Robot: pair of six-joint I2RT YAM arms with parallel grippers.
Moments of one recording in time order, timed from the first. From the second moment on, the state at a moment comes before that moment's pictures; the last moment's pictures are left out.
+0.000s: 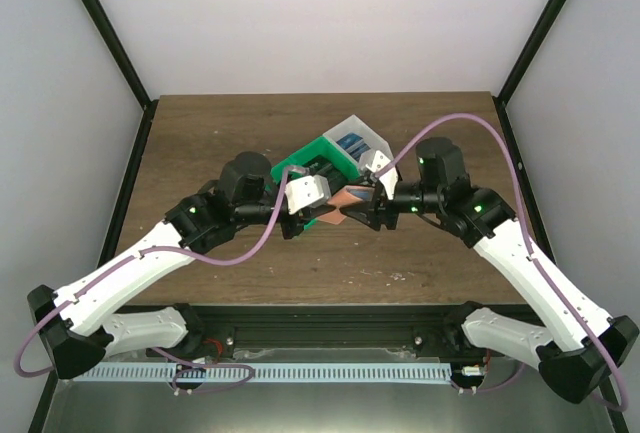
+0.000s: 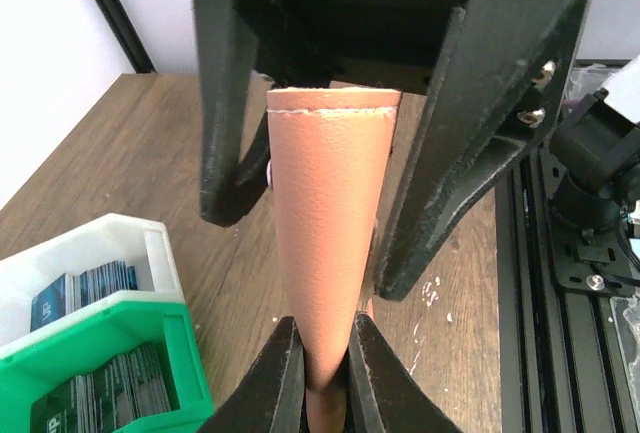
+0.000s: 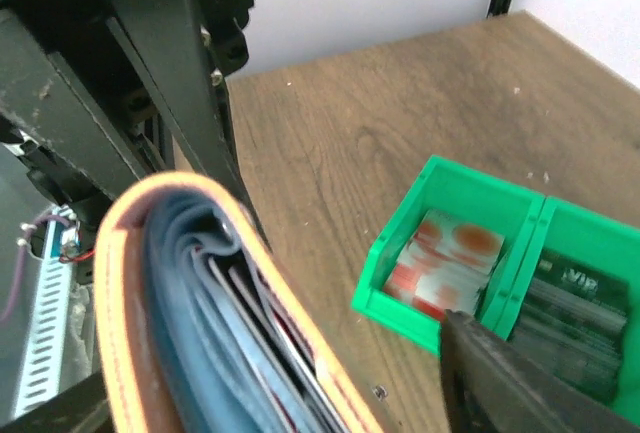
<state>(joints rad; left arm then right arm) -0.86 1.13 1.14 -0.45 0.38 0.33 0.57 1.04 1.12 -0.59 -0.66 -0.29</state>
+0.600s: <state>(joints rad) -0.85 1.18 1.15 -0.44 0.05 -0.07 0.57 0.99 1.06 -0.55 -0.55 -0.27</state>
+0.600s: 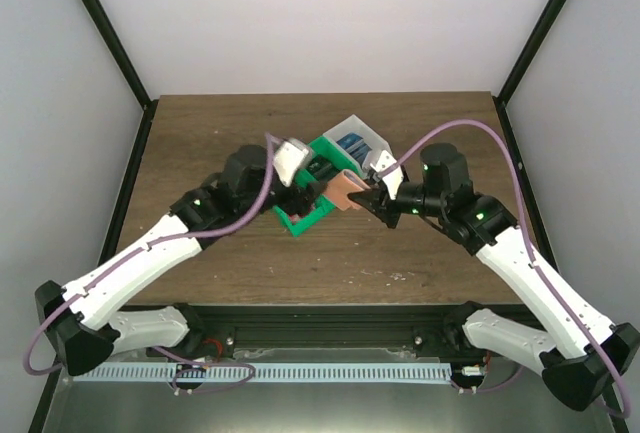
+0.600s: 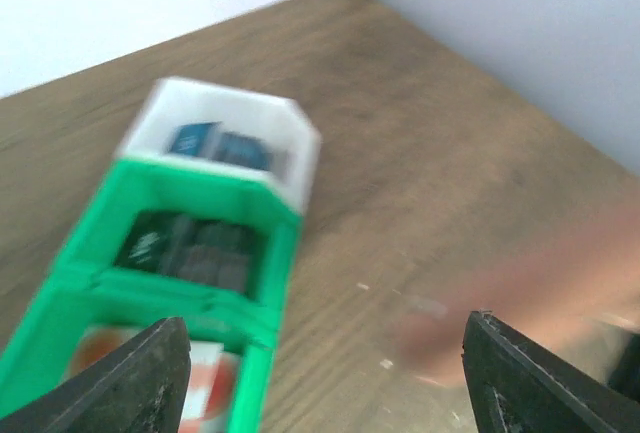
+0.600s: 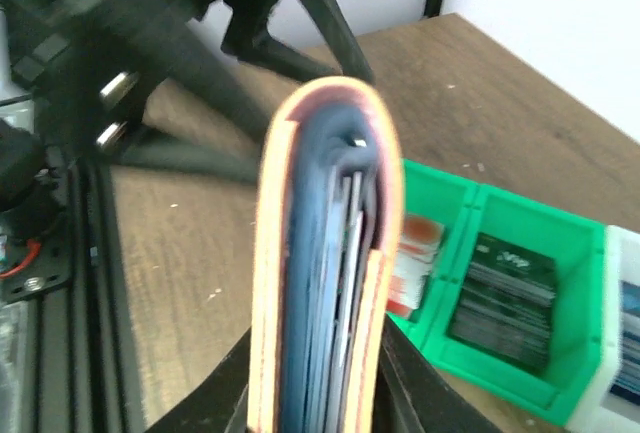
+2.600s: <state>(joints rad) -0.48 1.11 0.64 0.35 0.88 -1.85 0.76 1.12 0.82 0.18 -0.63 -0.65</state>
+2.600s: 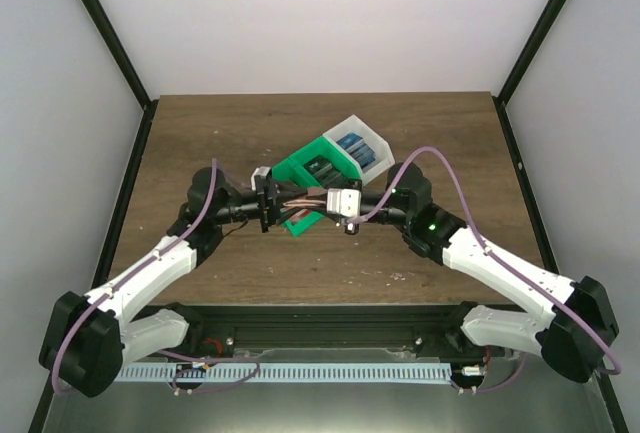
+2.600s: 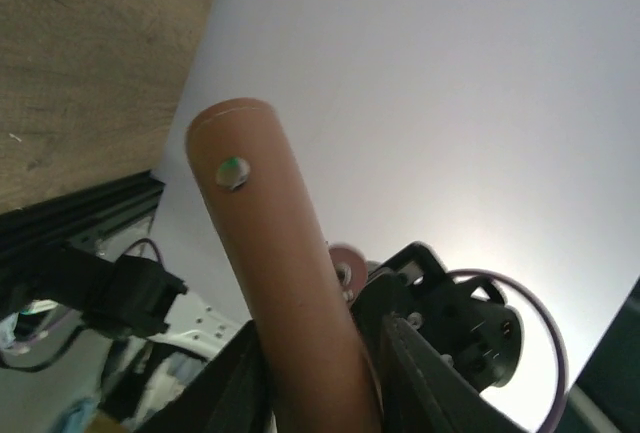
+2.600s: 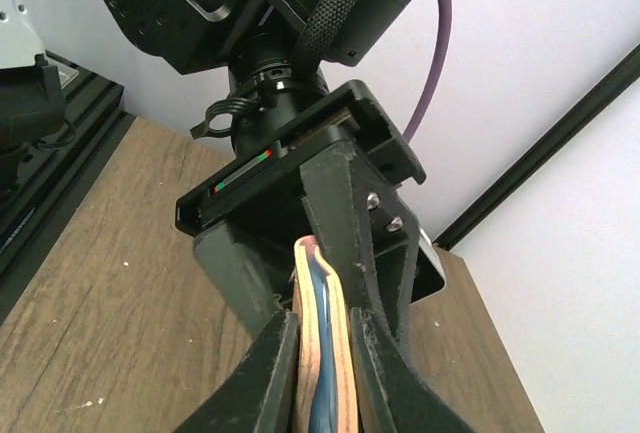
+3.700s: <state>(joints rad) -0.92 1.28 0.57 0.32 0.30 -1.00 0.52 0.92 0.68 -0.42 -0.13 0.68</state>
